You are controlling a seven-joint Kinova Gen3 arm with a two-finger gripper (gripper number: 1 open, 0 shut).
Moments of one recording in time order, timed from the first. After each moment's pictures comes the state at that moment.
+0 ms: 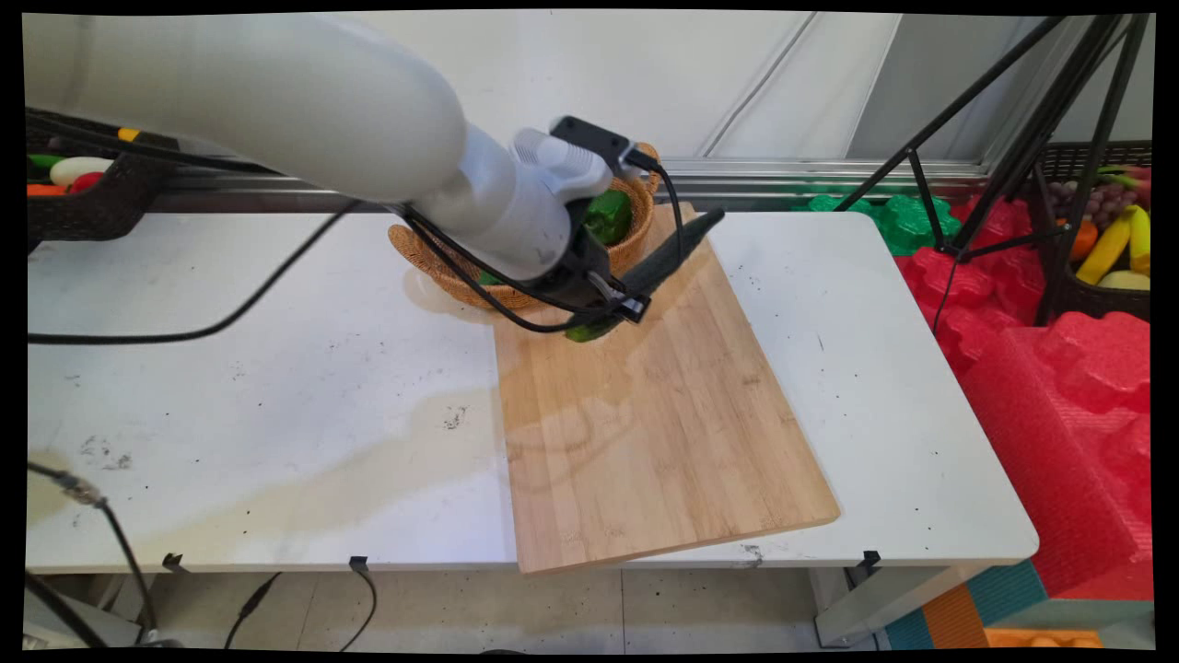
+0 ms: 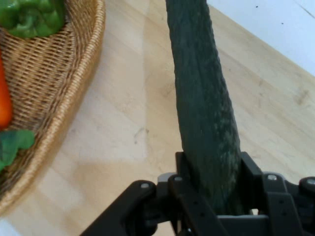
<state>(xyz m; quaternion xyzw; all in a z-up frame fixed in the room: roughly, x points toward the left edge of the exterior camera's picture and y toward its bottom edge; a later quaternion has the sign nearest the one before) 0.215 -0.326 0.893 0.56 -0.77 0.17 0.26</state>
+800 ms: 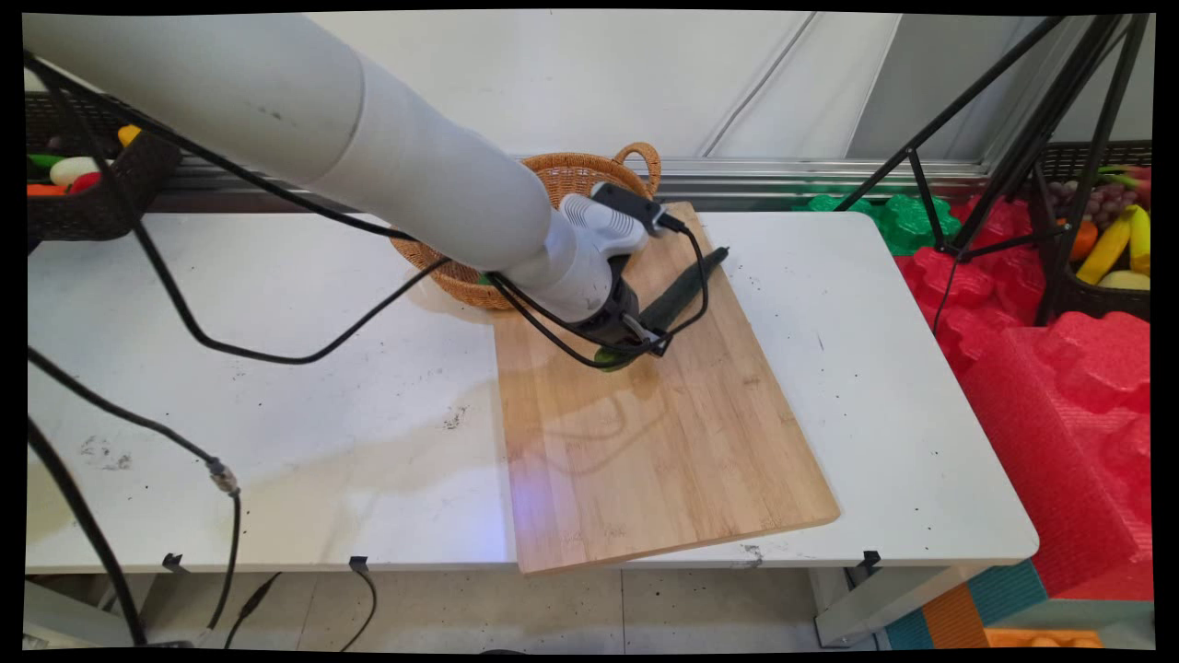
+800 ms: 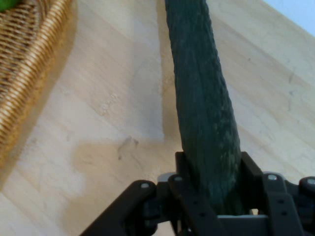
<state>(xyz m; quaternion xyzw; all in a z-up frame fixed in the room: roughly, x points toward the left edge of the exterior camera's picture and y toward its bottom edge) 0.192 -0.368 0.814 0.57 -0.77 0.15 0.24</state>
